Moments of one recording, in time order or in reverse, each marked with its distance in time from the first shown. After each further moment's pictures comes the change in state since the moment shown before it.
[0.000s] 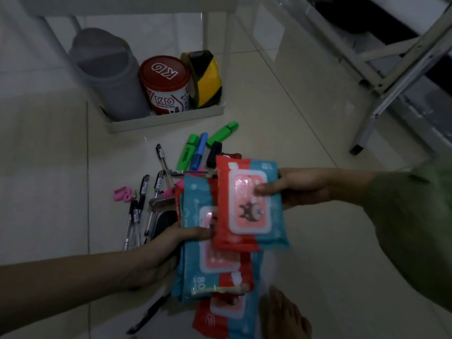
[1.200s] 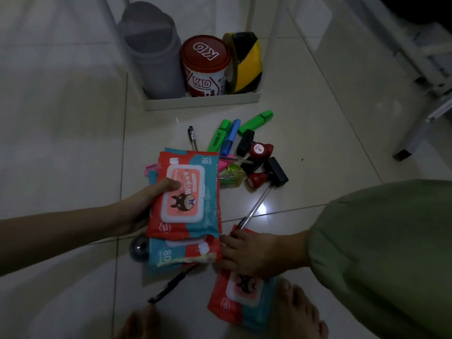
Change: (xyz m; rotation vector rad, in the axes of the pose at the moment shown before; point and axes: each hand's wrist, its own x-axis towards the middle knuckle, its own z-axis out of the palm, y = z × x) left_hand -0.008 0.020 -0.074 -0.027 0.202 0.079; right_hand 0.094 0.087 0.086 -2.114 -0.311 -0.681
